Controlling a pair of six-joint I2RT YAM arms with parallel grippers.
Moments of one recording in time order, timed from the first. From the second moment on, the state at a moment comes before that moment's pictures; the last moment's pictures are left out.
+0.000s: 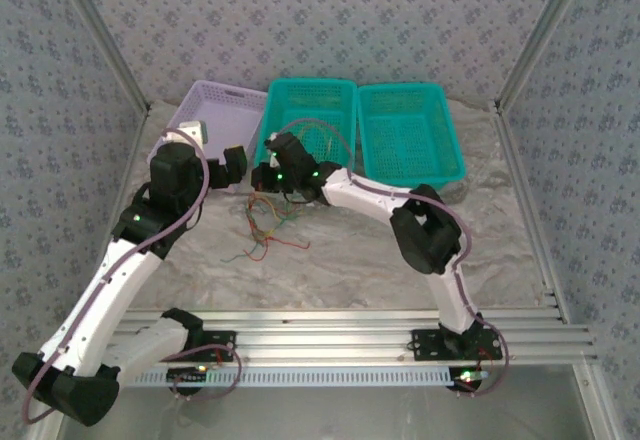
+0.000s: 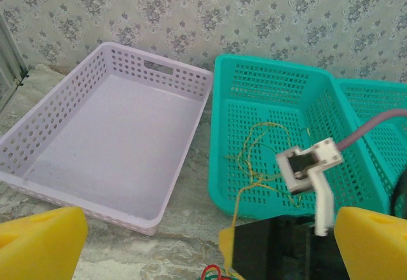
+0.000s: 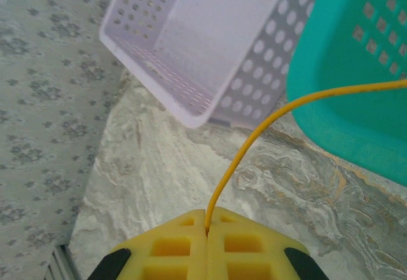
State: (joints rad) left arm -0.43 0.95 1.08 -0.51 -0.28 -0.32; right arm 0.84 2.08 1.66 -0.14 -0.22 0.77
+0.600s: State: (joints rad) left arm -0.43 0.97 1.08 -0.50 -0.28 -0.31; right arm 0.55 2.08 1.85 -0.31 -0.22 0.74
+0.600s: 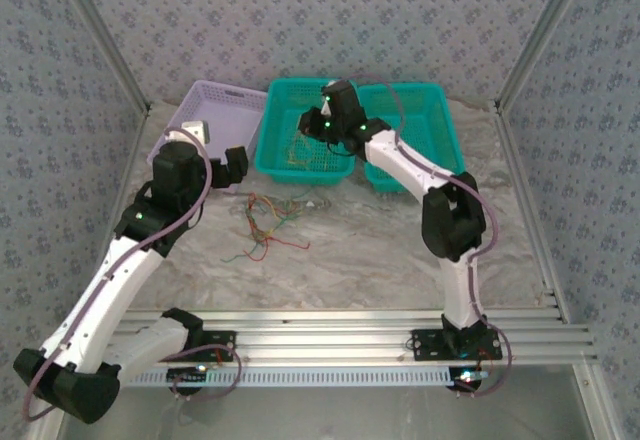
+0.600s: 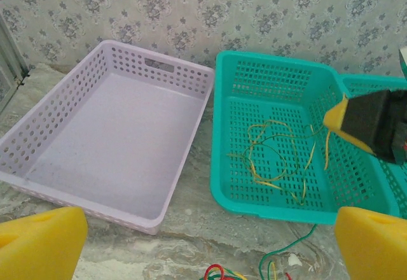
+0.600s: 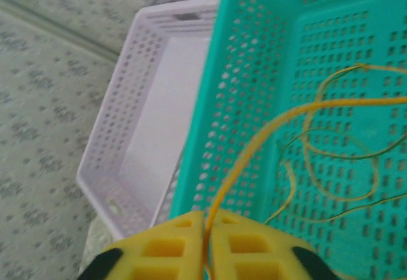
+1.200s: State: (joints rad) left arm -0.43 0.98 1.08 -0.50 -0.29 -0.30; right arm 0.73 1.76 1.72 -0.50 0.03 0.46
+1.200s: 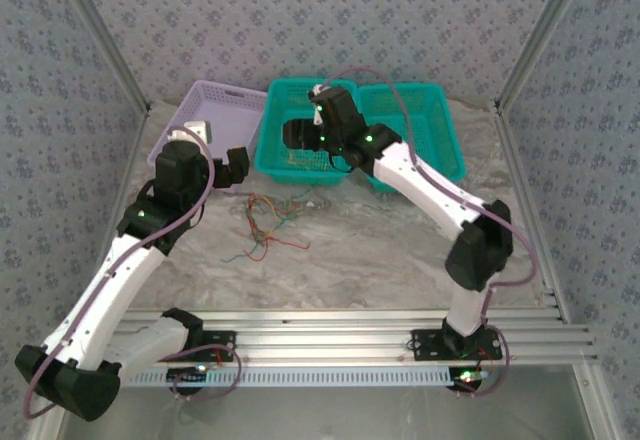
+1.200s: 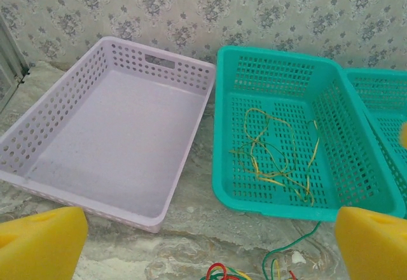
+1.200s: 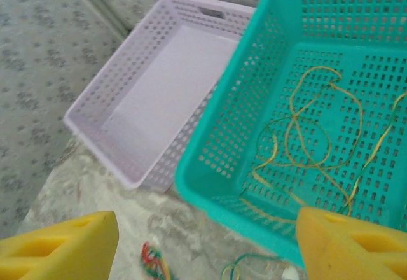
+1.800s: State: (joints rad) left arm -0.44 0.93 1.04 -0.50 -0.38 -0.30; right arm 0.93 1.75 1.31 -0.41 -0.09 0.43
